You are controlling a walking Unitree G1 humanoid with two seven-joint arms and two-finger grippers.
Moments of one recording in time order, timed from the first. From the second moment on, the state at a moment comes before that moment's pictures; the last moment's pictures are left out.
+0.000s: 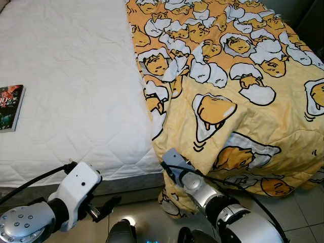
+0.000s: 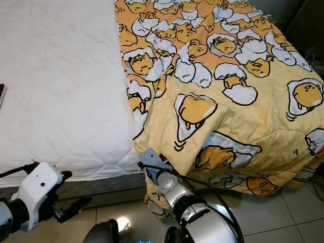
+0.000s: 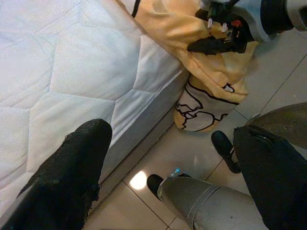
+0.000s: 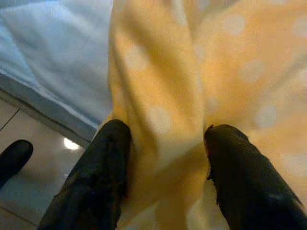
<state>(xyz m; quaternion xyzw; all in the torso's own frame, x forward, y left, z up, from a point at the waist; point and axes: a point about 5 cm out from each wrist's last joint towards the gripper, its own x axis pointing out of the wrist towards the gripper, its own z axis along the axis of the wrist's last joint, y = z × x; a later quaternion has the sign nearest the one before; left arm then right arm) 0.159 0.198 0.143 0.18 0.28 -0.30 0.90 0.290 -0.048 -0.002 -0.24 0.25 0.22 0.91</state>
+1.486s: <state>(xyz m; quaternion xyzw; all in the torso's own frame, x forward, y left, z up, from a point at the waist) 0.159 0.194 0.140 0.18 0.28 -0.30 0.89 0.310 -0.028 0.048 0.09 0.18 0.38 0.91</state>
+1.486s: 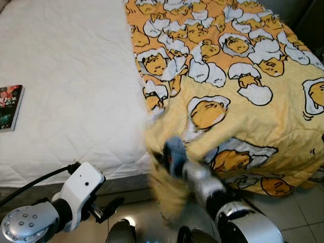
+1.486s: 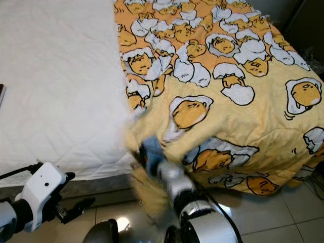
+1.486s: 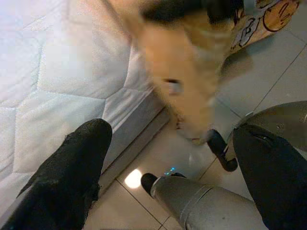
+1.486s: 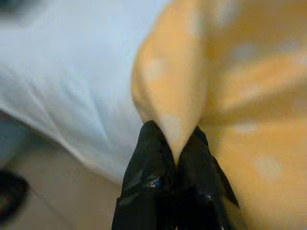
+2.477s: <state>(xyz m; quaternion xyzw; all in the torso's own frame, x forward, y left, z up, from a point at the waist) 0.159 0.193 0.139 0.18 0.28 -0.31 0.89 0.252 -0.018 -0.006 0.06 0.30 0.37 0.88</state>
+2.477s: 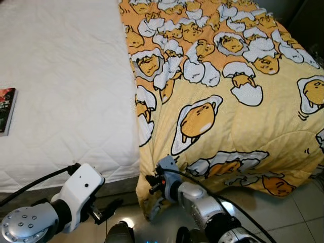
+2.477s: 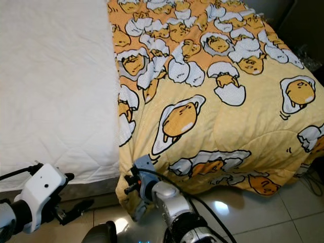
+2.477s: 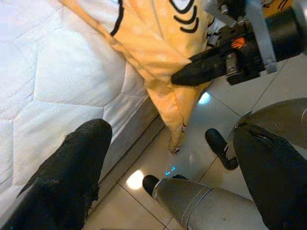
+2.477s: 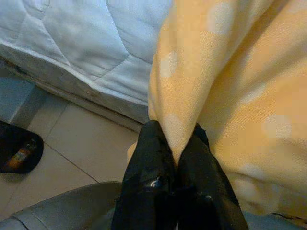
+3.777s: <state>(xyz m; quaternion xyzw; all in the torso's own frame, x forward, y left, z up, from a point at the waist) 0.236 0.188 0.107 0.16 0.23 -0.27 0.92 0.274 -0.051 -0.005 0.00 0.31 0.37 0.88</state>
